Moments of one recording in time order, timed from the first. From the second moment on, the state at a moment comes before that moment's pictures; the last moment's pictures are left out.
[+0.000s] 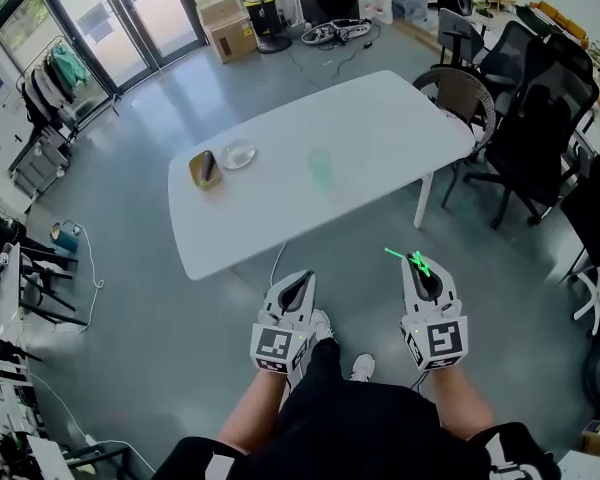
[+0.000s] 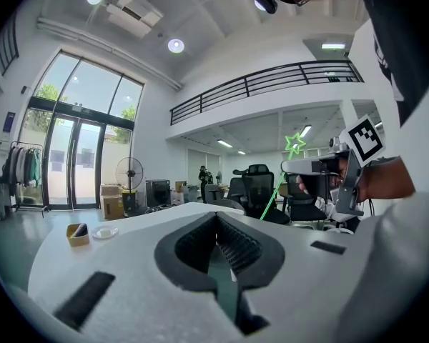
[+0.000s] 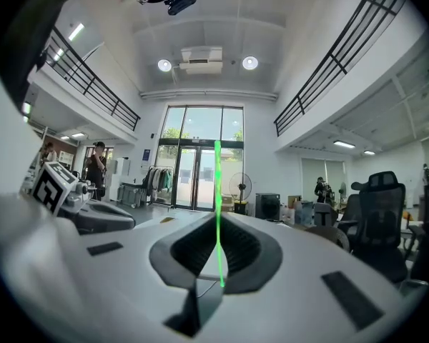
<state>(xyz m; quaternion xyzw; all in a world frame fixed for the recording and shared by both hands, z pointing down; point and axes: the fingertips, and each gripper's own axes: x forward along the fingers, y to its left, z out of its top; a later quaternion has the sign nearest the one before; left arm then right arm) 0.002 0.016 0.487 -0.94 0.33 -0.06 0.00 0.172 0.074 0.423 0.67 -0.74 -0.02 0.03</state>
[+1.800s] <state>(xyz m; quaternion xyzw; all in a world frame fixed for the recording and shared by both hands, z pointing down) -0.014 -0.308 0.492 -0.93 0.36 -0.08 0.00 0.155 -0.318 0.474 0.62 -0.78 0.04 0.06</state>
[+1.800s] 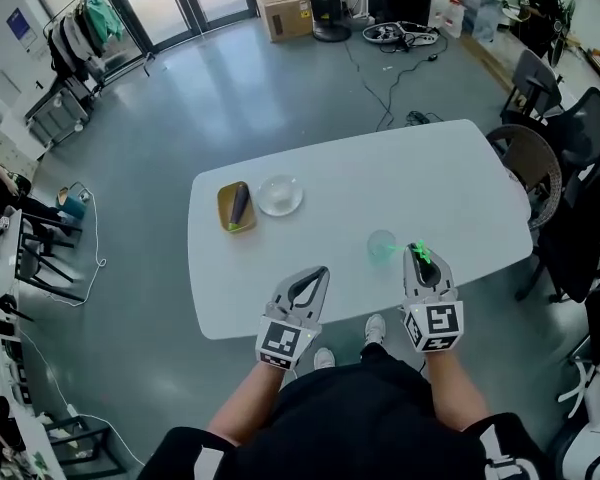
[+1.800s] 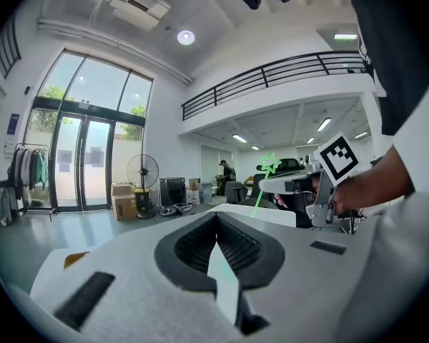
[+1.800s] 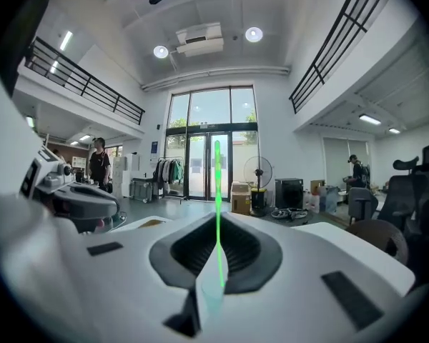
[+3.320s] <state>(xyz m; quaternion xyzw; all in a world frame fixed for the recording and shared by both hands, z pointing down) 0.008 -0.368 0.535 -0.90 0.41 -0.12 -0.04 0.178 -0.397 0.596 0.55 -0.80 0.25 0.05</state>
